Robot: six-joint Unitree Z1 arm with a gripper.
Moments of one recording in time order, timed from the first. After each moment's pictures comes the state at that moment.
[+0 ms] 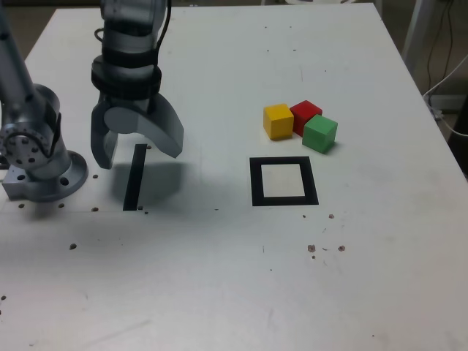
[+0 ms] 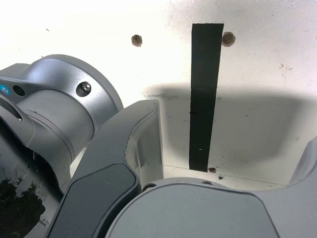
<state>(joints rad) 0.13 1.57 -0.77 1.04 -0.02 0.10</state>
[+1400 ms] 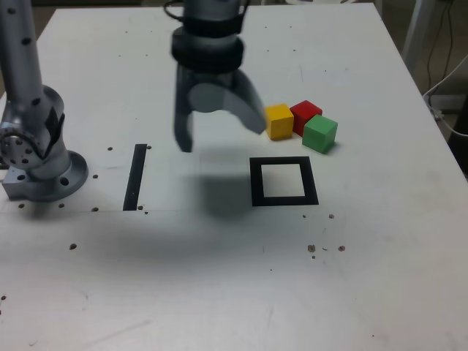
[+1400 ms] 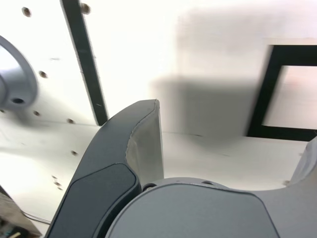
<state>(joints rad) -0.01 1.80 -1.30 1.25 -0.03 -0.07</state>
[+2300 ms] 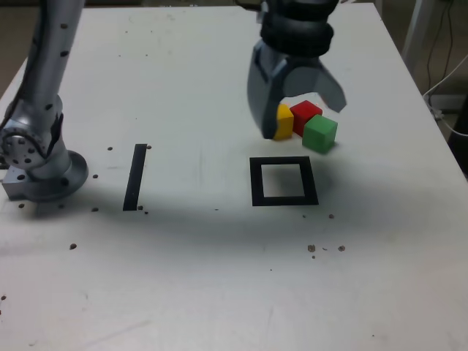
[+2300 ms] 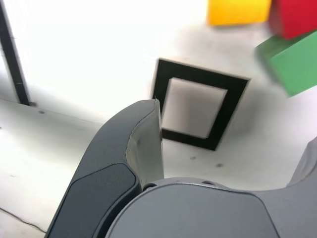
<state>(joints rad) 0.07 2.10 -1.79 1.43 -0.03 -0.21</state>
